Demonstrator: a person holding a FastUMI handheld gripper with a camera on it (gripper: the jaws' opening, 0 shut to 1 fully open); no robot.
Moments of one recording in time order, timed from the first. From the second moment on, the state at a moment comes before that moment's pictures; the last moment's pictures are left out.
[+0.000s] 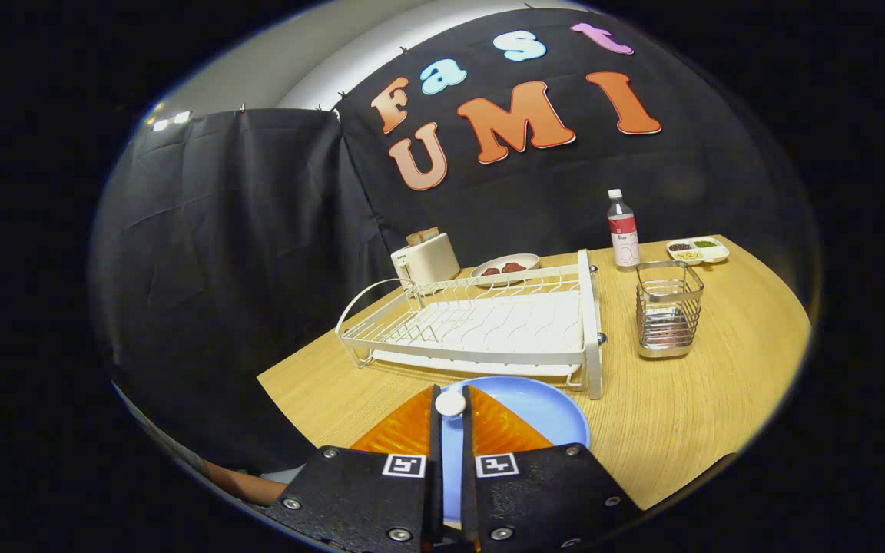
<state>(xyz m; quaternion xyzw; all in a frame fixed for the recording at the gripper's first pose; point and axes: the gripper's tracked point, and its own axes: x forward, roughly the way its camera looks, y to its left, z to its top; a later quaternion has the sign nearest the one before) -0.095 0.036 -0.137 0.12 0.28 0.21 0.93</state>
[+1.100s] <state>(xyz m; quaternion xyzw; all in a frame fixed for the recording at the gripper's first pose) -0.031 -0.029 -0.039 0.07 0.10 0.05 0.99</state>
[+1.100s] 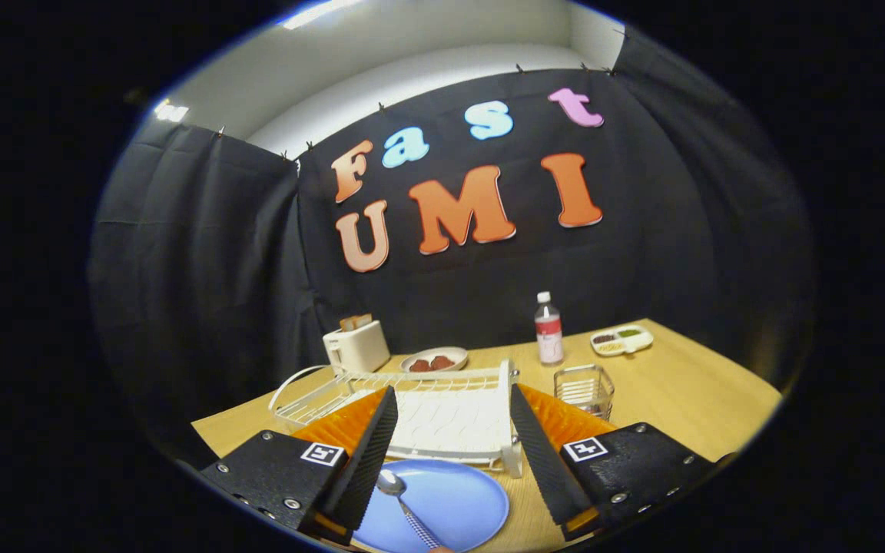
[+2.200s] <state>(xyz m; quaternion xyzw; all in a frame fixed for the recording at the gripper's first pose) -0.028 -0.032 0.001 -0.09 0.00 -0.04 1.00</state>
